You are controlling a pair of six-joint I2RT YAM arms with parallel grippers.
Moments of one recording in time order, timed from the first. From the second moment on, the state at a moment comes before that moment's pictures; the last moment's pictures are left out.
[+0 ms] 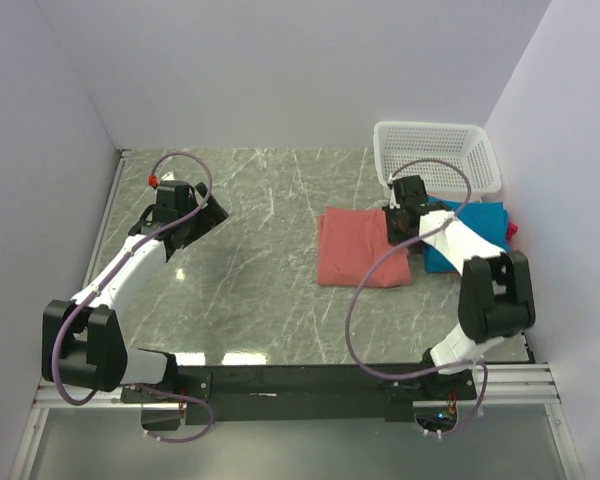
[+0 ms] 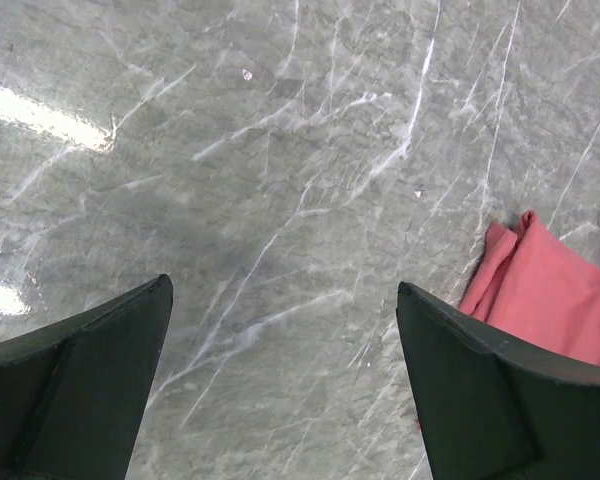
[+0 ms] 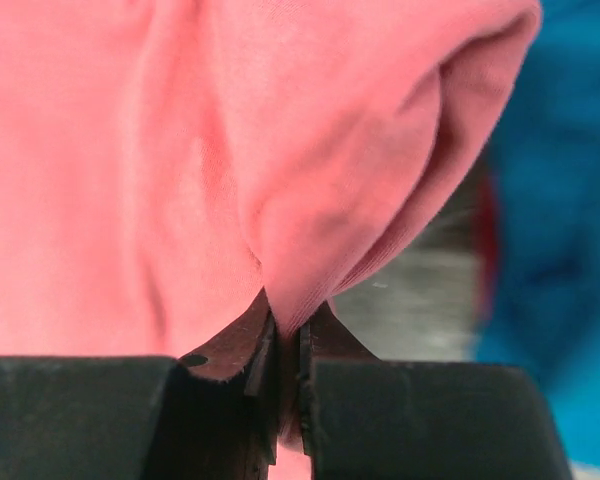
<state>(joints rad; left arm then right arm) -0.17 1.33 0.94 -0.30 -0.04 -0.74 0.16 1.65 1.07 -0.51 0.05 0.10</state>
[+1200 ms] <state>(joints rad) -0.17 1.31 0.92 -0.32 -0.09 -0.74 -0.03 1.27 1.41 -0.83 0.36 -0.20</state>
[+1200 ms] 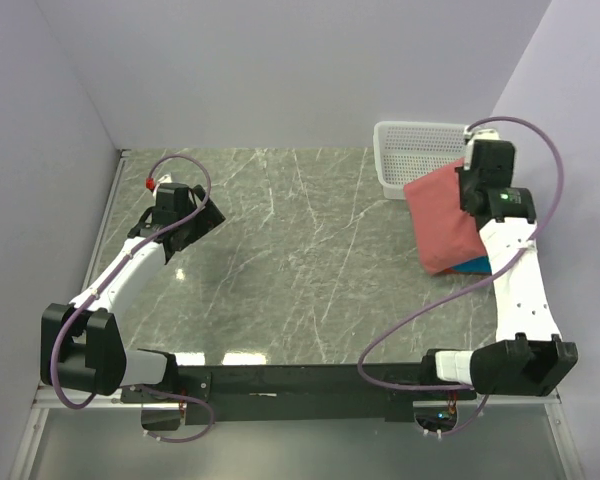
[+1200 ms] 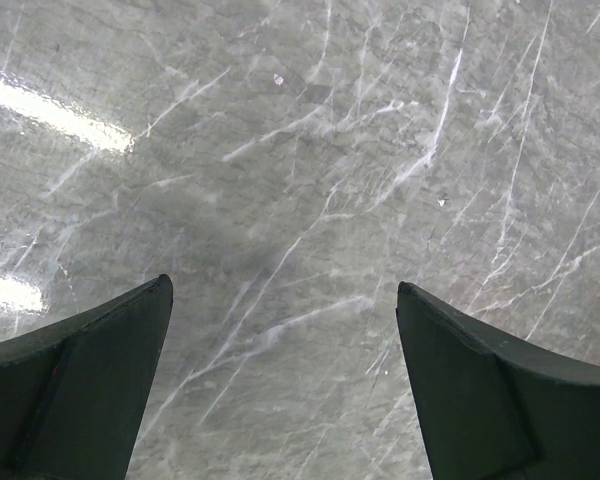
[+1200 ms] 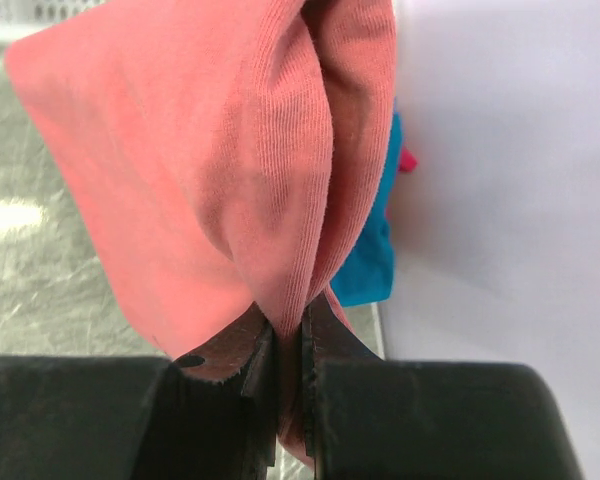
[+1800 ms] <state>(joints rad) -0.17 1.34 0.92 -0.32 -0.10 -0.73 -0.30 1.61 1.40 -0.69 0.28 -0.24</state>
